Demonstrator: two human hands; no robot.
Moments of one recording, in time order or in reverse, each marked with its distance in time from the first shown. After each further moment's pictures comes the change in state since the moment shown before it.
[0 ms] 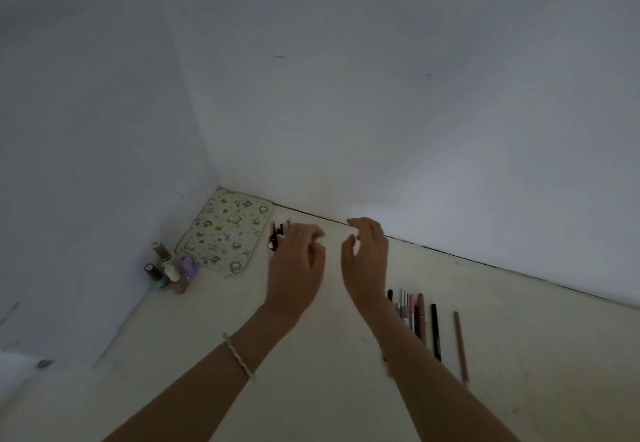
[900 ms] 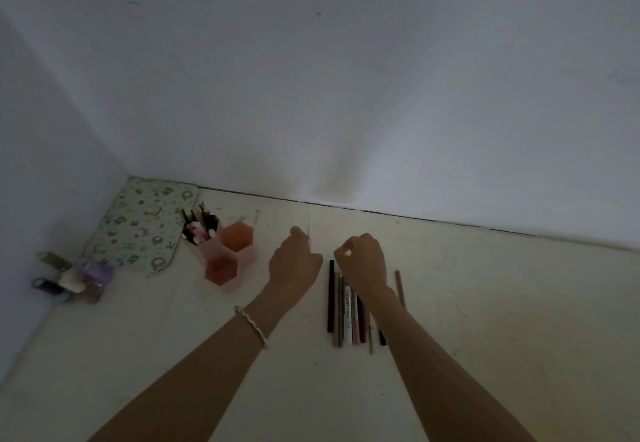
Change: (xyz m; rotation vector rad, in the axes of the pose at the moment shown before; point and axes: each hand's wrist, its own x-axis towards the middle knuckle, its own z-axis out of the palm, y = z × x) left_hand -0.021 0.032 0.121 0.246 -0.627 -0.421; right_hand -0.022 0.119 -0.062 -0.279 -0.388 0.458
